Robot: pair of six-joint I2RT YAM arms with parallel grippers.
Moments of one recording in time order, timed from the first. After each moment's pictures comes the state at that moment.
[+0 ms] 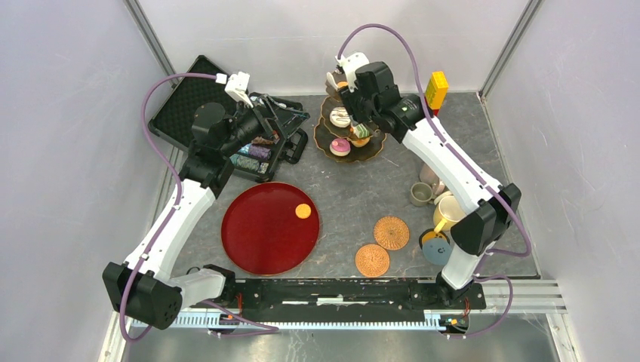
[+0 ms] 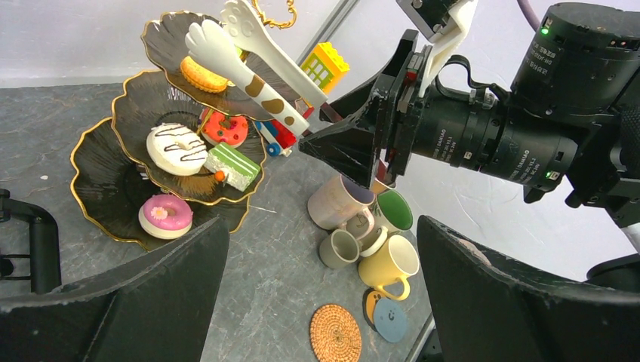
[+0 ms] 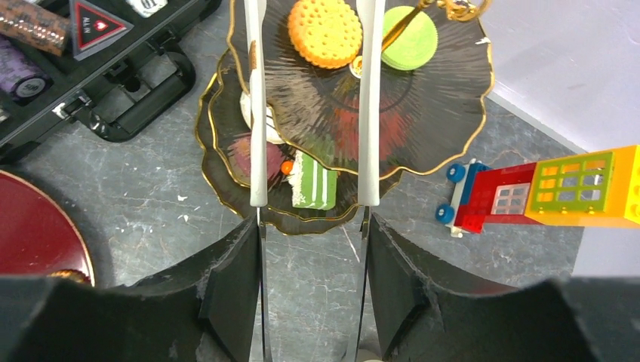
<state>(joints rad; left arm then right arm) -0.32 1.17 1.14 0.05 0.47 -0.61 0.61 1.75 1.89 -0.70 0.30 -0.12</state>
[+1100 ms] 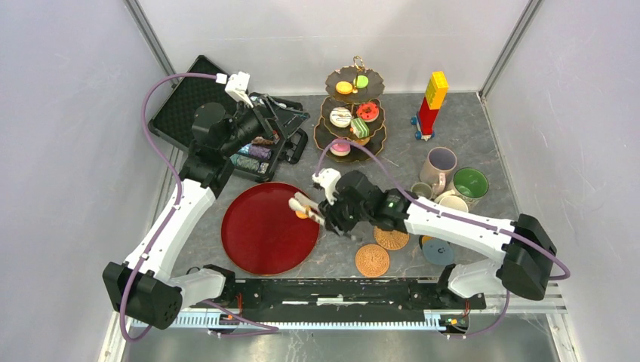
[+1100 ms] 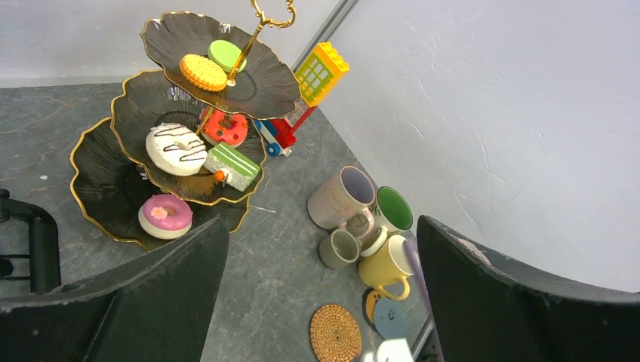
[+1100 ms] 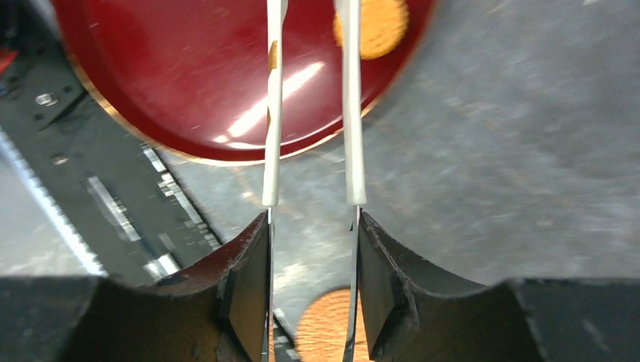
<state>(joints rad) -0.32 1.17 1.14 0.06 0.47 -0.61 0.99 1.36 1.02 -0.43 -0.05 0.09</state>
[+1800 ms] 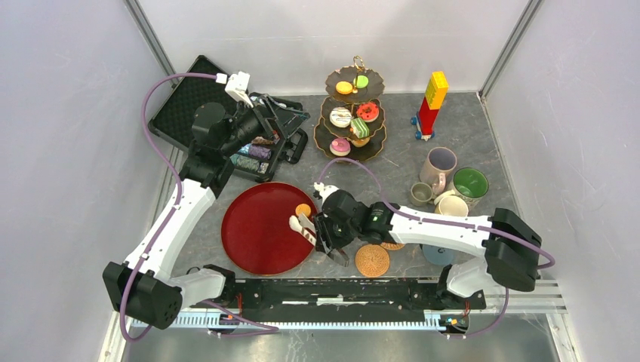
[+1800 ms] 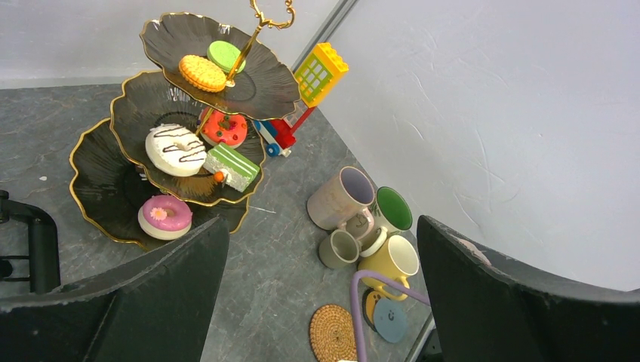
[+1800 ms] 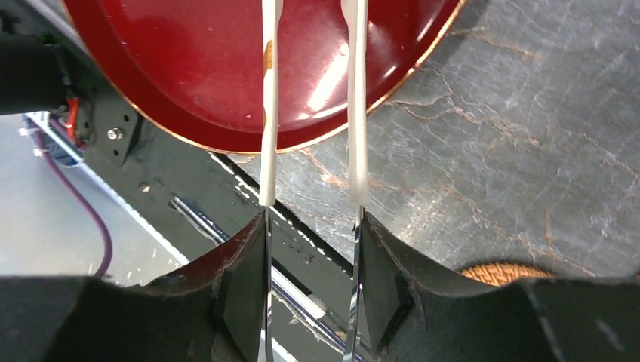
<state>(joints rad) -0.32 1.17 1.14 0.06 0.48 -0.61 1.13 1.44 0.93 -0.36 -0.05 0.63</state>
